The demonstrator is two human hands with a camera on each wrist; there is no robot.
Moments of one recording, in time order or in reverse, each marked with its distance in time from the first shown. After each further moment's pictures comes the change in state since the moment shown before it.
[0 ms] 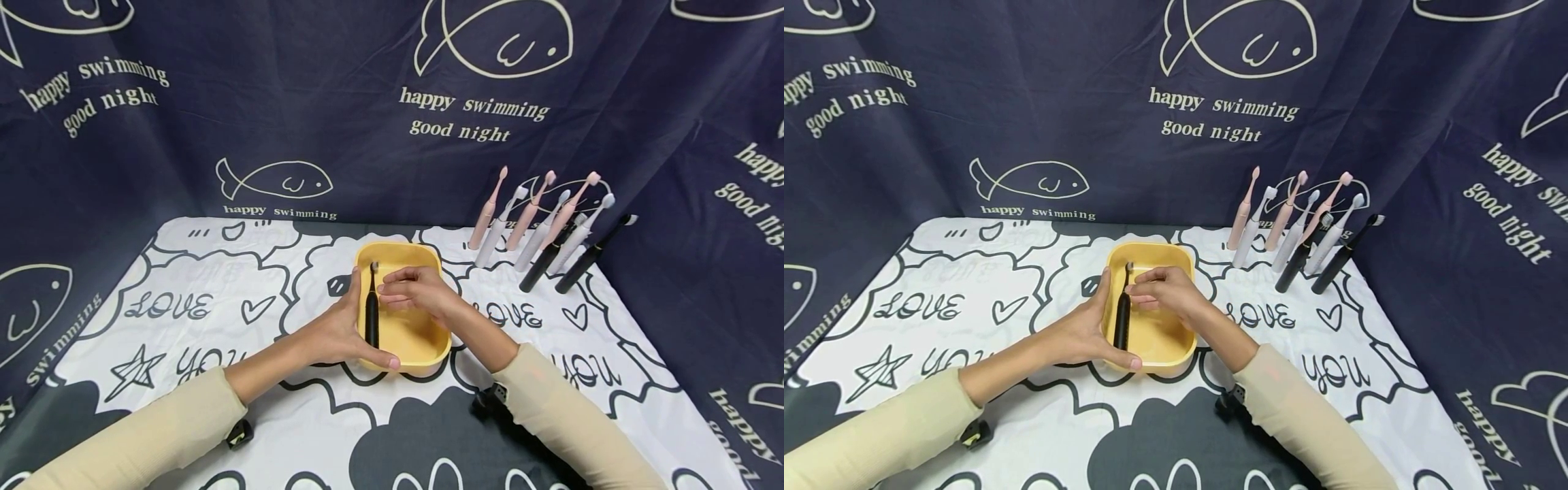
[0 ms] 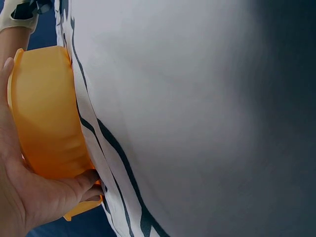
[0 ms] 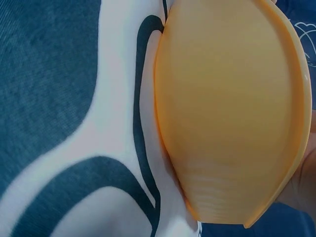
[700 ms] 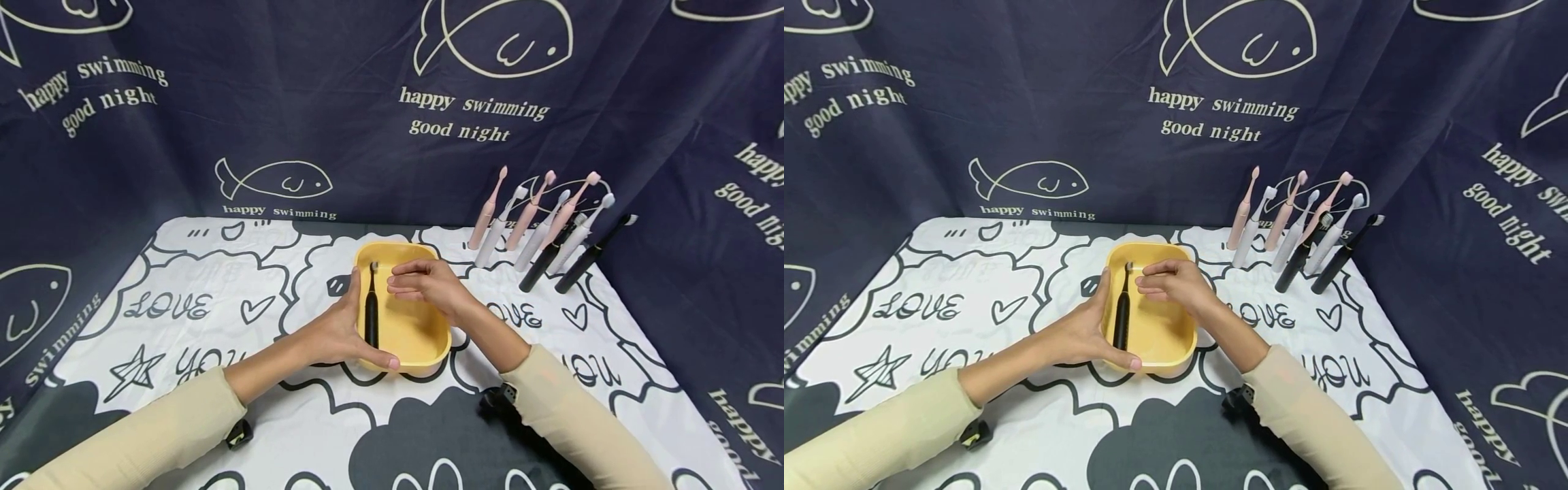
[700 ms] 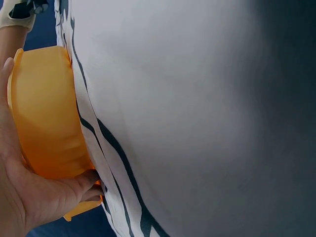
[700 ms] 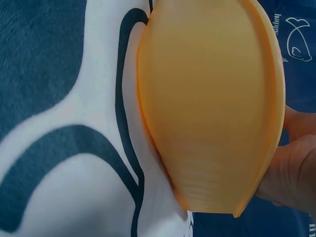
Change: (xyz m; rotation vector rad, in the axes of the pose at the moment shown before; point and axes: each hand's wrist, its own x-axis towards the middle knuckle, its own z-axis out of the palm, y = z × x) left_hand 0.000 0.001 0.000 -0.006 -0.007 -0.029; right_hand -0.009 -0.005 -0.014 0.034 0.058 -0.094
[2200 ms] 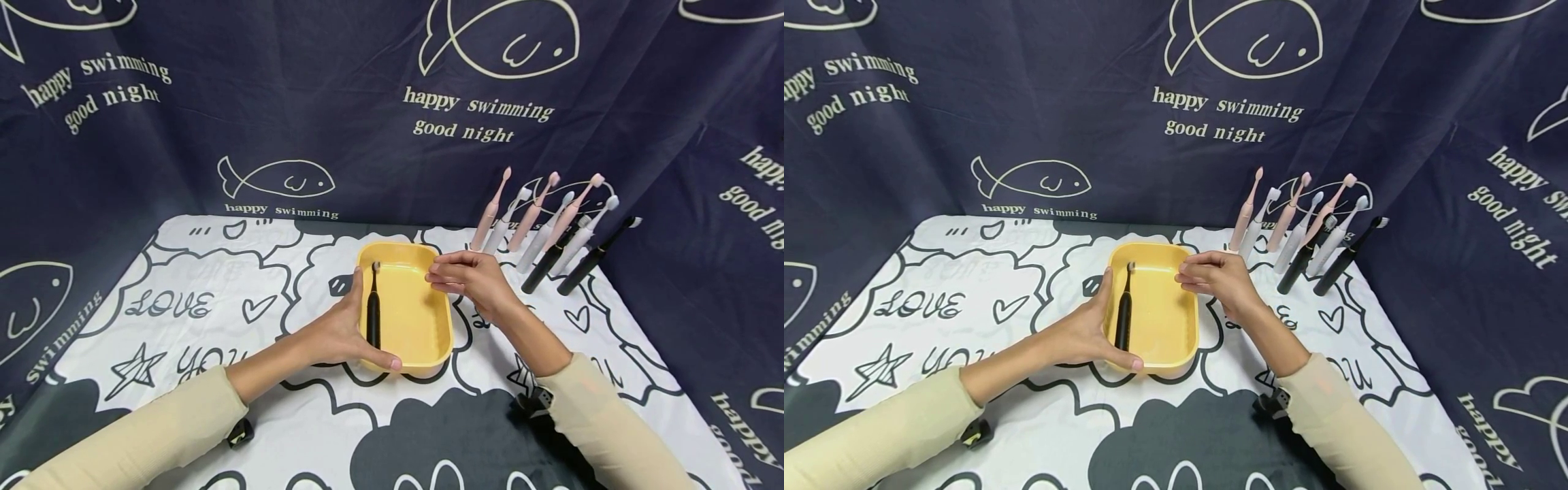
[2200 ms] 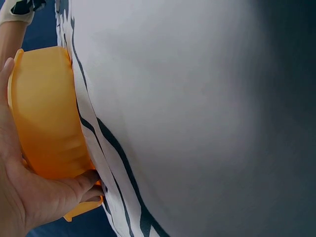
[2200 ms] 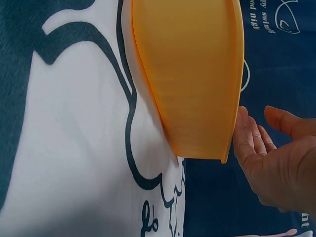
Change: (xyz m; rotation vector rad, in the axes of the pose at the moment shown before) left_hand 0.001 0.000 0.001 0.017 0.016 -0.004; right_hand -0.014 -0.001 -0.055 0.087 0.125 -0.084
